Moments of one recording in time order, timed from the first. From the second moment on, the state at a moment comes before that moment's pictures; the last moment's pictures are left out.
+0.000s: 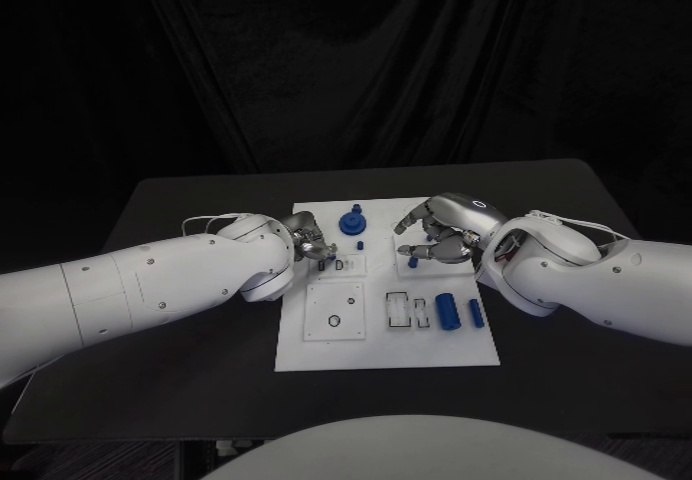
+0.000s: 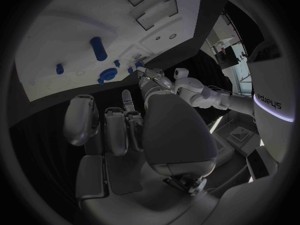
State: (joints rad) left arm 1.24 -0.57 -0.21 1.40 -1.02 -0.27 -0.52; left_hand 1.12 -0.01 0.45 0.12 0.48 0.91 0.10 0.49 0.54 1.47 -0.03 1.57 1.31 1.47 -0.08 1.53 1.31 0.01 1.47 -0.07 1.57 1.31; right arm 1.25 -0.94 -0.25 1.68 -1.40 -0.50 -0.07; right_hand 1.42 -0.11 0.18 0.28 0.25 0.90 0.12 0.11 0.19 1.47 0.03 1.49 1.31 1.46 -0.04 1.43 1.31 0.07 1.44 0.07 1.20 1.31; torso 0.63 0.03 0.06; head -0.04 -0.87
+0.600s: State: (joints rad) left arm 1.23 -0.56 -0.21 1.40 -1.03 -0.24 -0.52; left_hand 1.11 0.00 0.44 0.13 0.48 0.93 0.08 0.49 0.55 1.47 -0.03 1.57 1.31 1.47 -0.08 1.53 1.31 0.01 1.47 -0.07 1.57 1.31; right arm 1.25 -0.94 -0.25 1.68 -1.40 -0.49 -0.07; right_hand 1.42 -0.11 0.18 0.28 0.25 0.91 0.13 0.11 0.19 1.47 0.03 1.49 1.31 1.47 -0.04 1.43 1.31 0.07 1.44 0.07 1.20 1.31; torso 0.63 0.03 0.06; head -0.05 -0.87
